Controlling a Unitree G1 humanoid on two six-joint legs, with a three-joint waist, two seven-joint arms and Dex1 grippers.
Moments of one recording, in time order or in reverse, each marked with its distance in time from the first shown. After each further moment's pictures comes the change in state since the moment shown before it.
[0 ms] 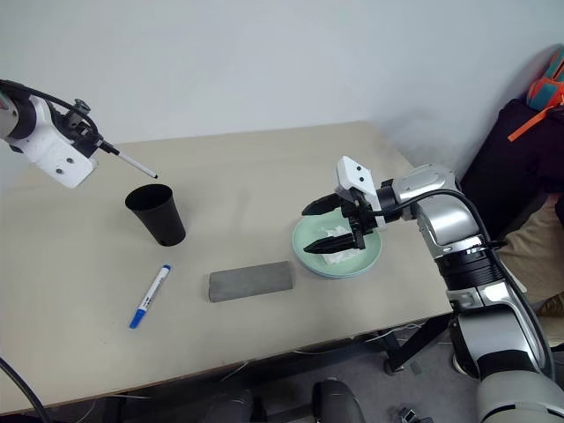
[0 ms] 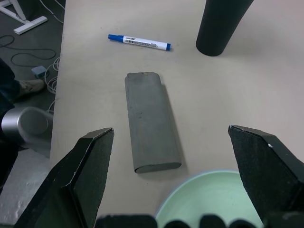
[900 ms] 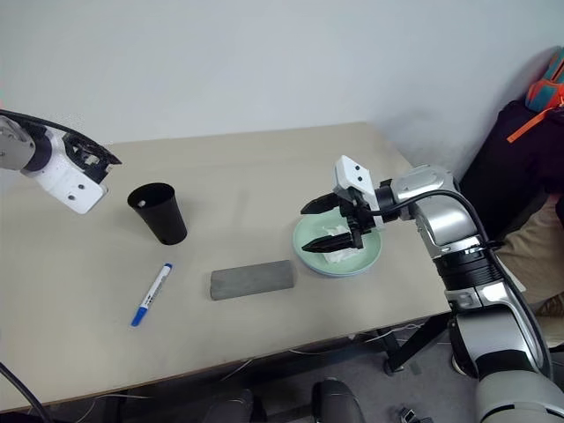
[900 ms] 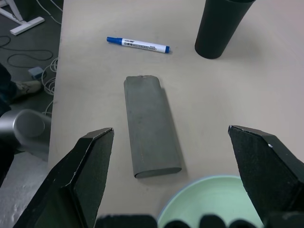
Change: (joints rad) left arm 0.162 -0.004 0.063 -0.025 -0.120 -0.011 -0.092; right arm 0.000 0.010 0.000 0.000 0.001 0.001 -0.015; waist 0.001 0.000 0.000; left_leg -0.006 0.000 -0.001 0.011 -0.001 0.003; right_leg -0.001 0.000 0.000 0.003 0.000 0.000
